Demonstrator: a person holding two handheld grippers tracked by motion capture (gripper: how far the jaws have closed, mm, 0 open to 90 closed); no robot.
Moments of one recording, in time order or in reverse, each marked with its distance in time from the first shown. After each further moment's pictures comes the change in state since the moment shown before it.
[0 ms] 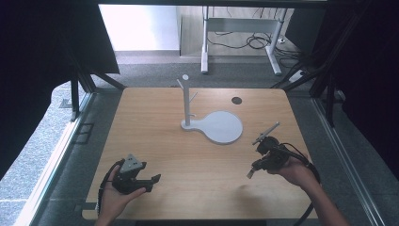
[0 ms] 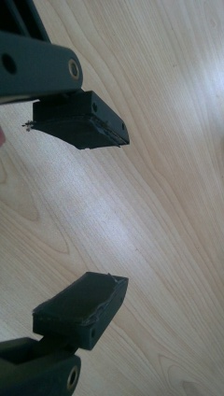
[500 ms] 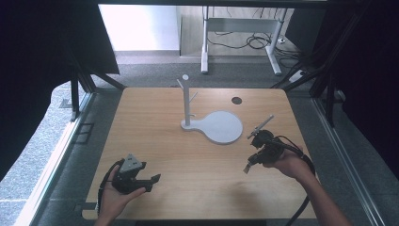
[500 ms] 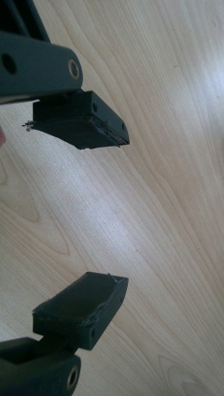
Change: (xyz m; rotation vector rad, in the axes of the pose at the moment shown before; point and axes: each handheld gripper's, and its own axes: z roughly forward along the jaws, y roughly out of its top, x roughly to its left) left arm 0.001 0.000 0.000 -0.001 0.000 -0.003; right arm -0.001 0.023 -0.003 0.017 -0.002 -0.018
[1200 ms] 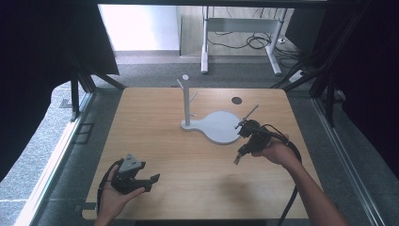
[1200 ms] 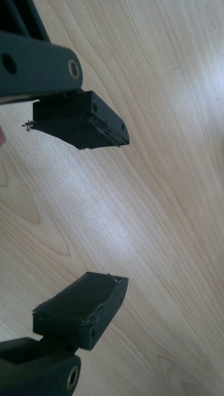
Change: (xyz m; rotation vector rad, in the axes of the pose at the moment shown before) left arm 0.002 0.000 -0.002 -0.001 0.001 0.000; right arm -0.004 0.043 0.009 0.026 0.009 -0.022
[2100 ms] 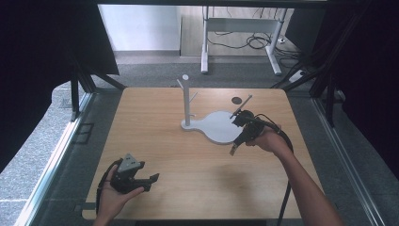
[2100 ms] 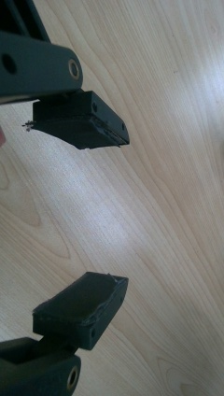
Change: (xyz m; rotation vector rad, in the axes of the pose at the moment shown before) left arm 0.002 0.000 -0.001 -0.005 0.001 -0.005; right arm -0.021 0.030 0.010 0.005 0.002 0.030
